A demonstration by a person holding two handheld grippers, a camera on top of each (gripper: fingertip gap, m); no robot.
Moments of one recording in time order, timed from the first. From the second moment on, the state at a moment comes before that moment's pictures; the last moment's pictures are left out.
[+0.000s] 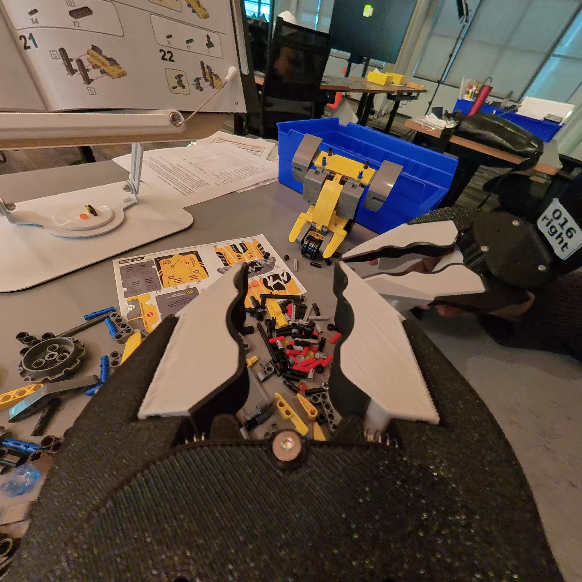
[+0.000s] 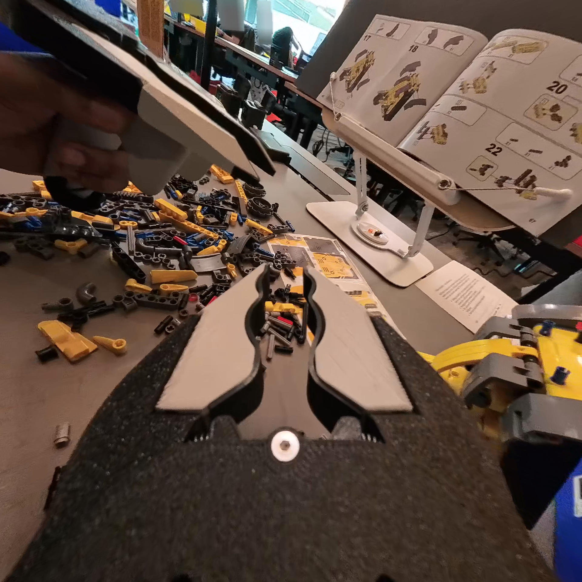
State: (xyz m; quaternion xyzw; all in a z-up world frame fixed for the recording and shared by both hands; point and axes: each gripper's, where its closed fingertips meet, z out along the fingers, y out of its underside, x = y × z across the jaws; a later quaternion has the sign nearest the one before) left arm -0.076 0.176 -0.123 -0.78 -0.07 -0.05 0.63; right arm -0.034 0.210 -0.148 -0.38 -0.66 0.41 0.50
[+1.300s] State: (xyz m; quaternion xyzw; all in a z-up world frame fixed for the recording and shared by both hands) left arm -0.082 0.177 -0.129 -0.78 -0.08 -0.04 0.62; right arm -0.038 0.245 -0.141 -0.53 -0.51 0.62 0.27
